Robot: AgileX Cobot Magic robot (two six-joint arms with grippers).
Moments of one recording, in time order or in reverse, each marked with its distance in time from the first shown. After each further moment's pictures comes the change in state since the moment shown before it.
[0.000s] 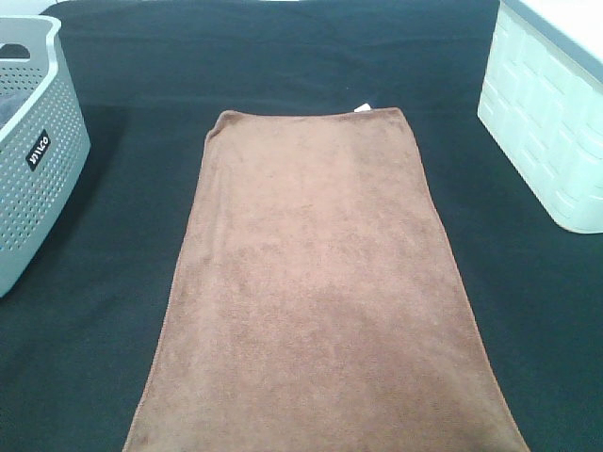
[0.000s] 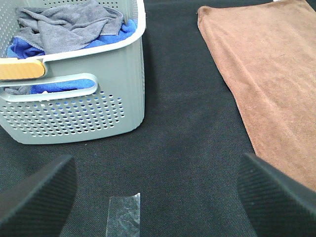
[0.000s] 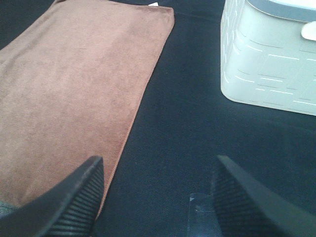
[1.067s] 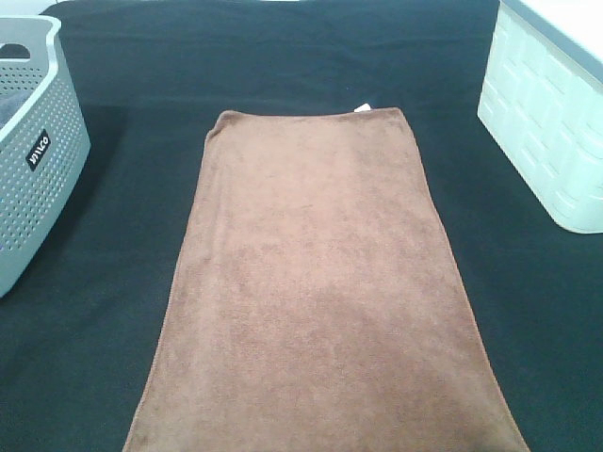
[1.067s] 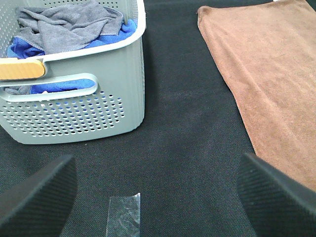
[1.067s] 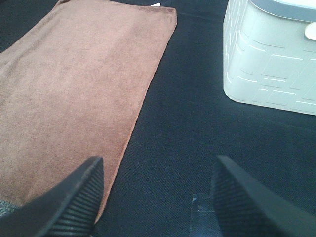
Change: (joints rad) left arm 0.000 0.000 0.000 0.000 0.000 0.001; right arm 0.000 0.000 0.000 0.006 0.000 0.000
